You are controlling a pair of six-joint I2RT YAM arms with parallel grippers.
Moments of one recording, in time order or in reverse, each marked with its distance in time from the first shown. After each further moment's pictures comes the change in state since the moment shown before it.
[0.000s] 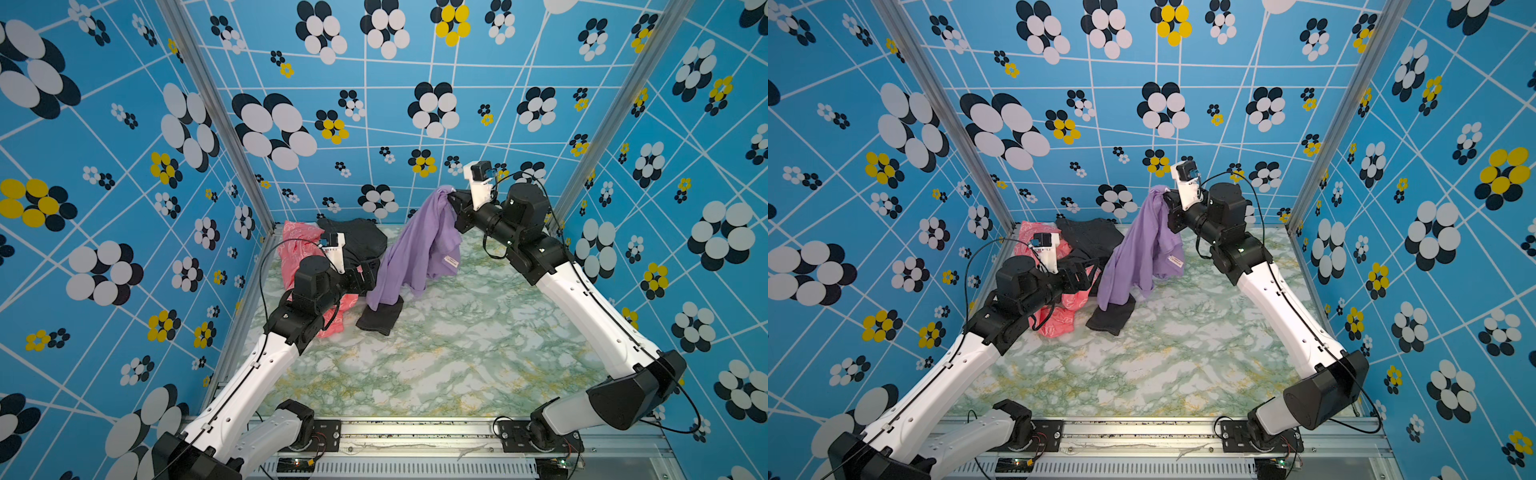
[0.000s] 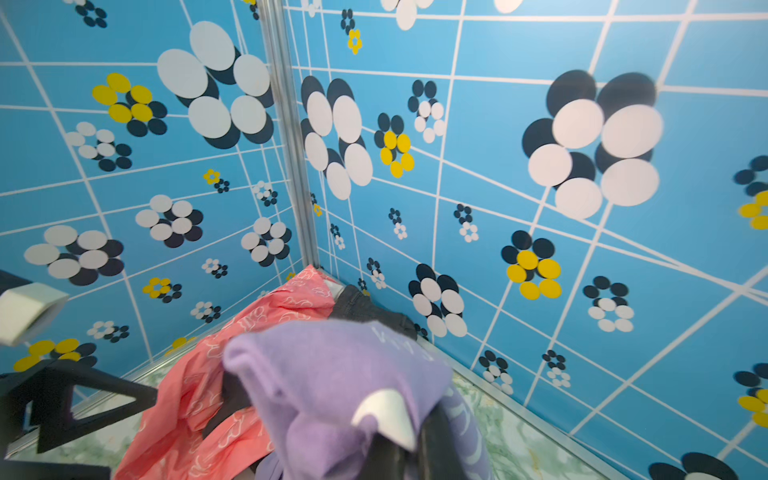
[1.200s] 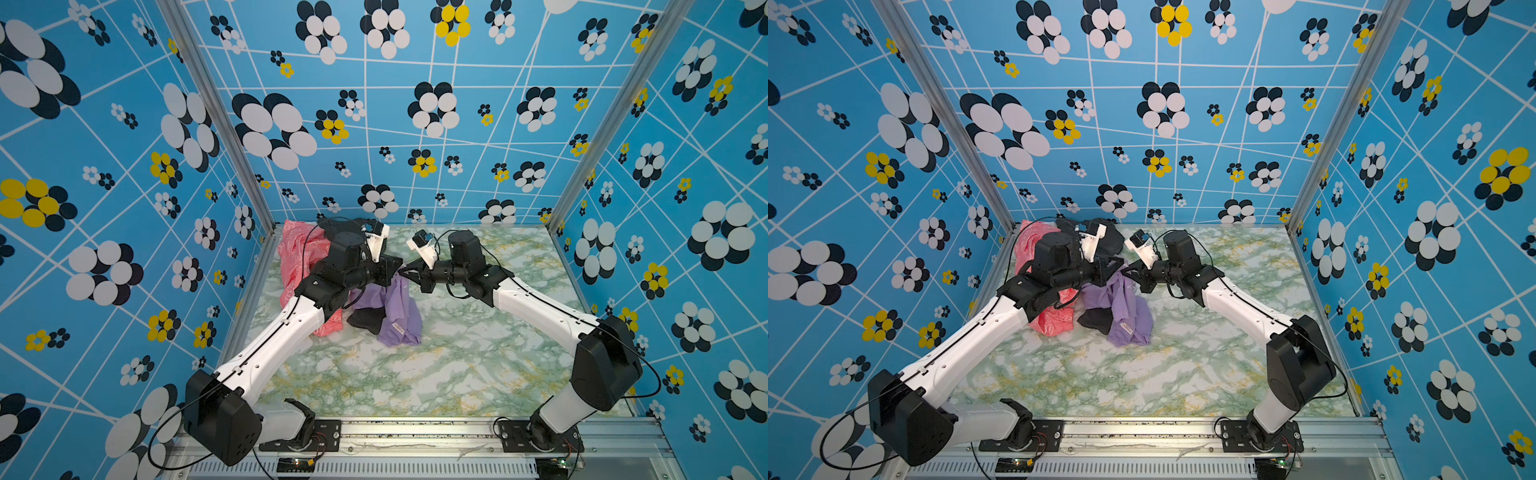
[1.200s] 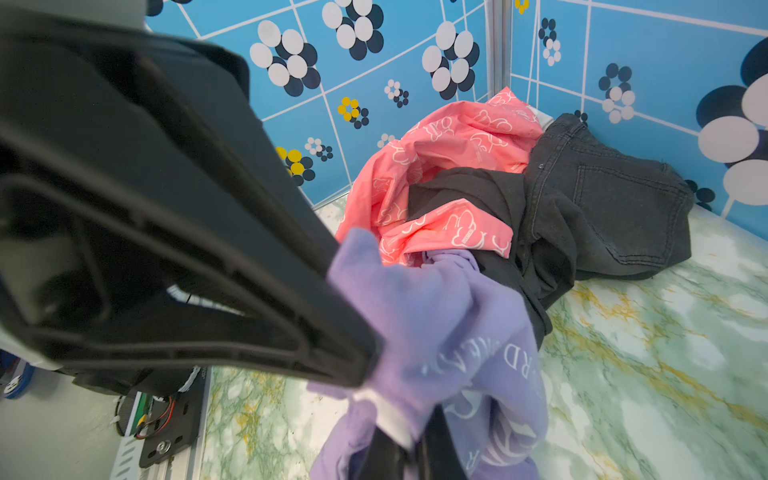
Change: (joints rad) left arm -0.105 0.263 0.219 -0.066 0.219 0.101; right arm 0.160 0.139 -0.357 0.084 -0.415 0.039
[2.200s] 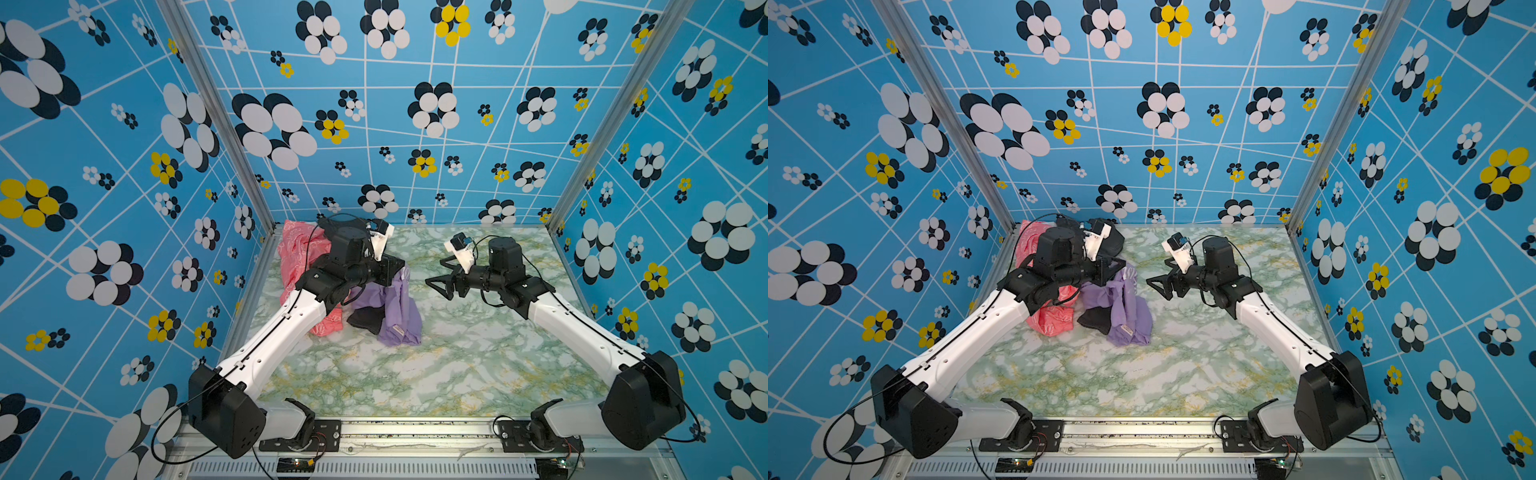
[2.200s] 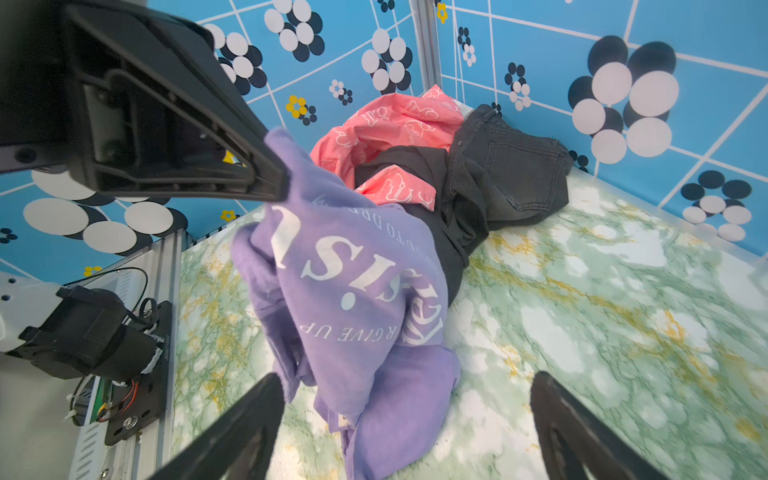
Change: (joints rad) left arm -0.002 0.064 0.106 -0.128 0.082 0.050; right arm -0.166 -0.224 -0.184 -0.061 -0.035 -0.065
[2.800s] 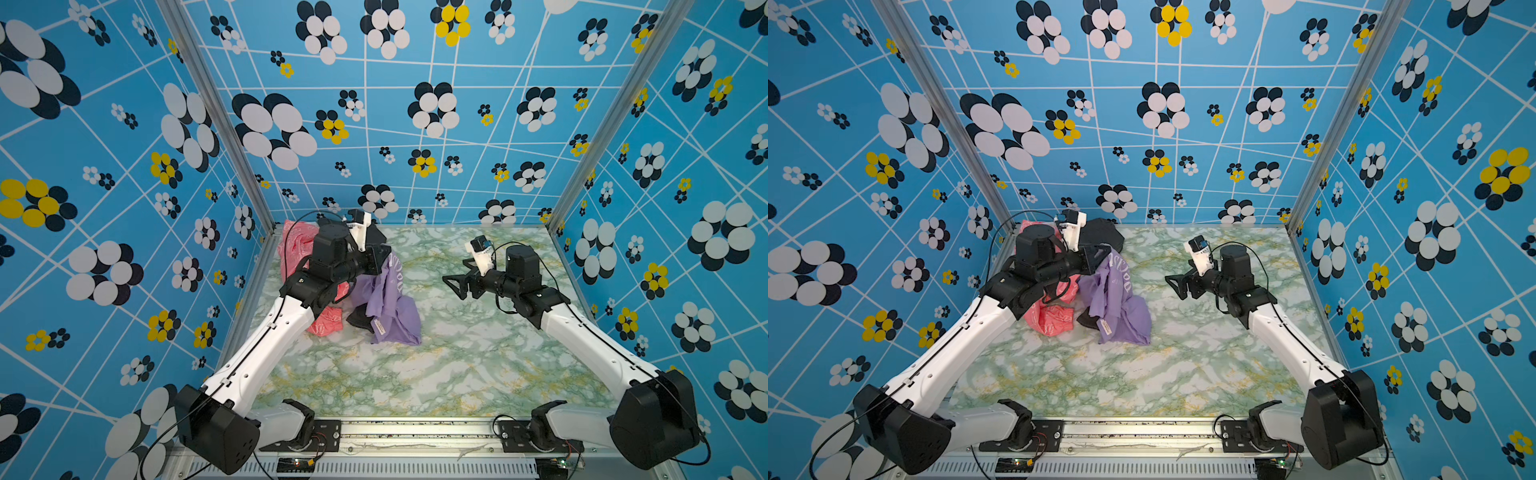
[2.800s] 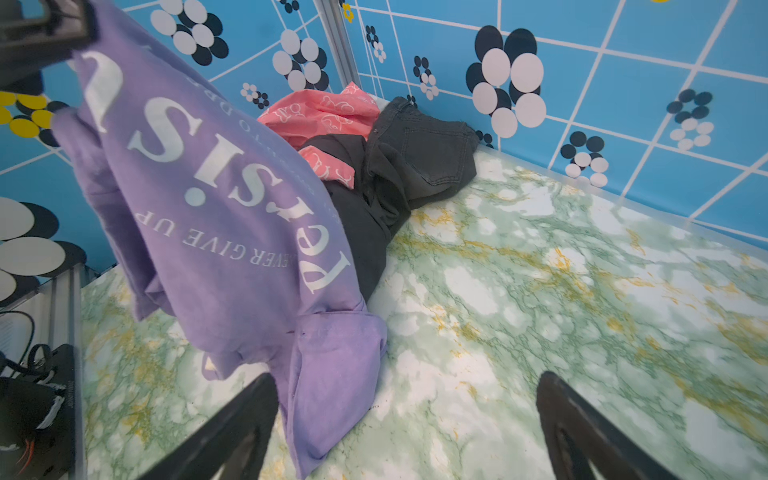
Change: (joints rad) left arm 0.046 -0.066 -0.007 0.058 -0.072 -0.154; right arm -0.097 -0.106 -0.129 0.029 0.126 0.027
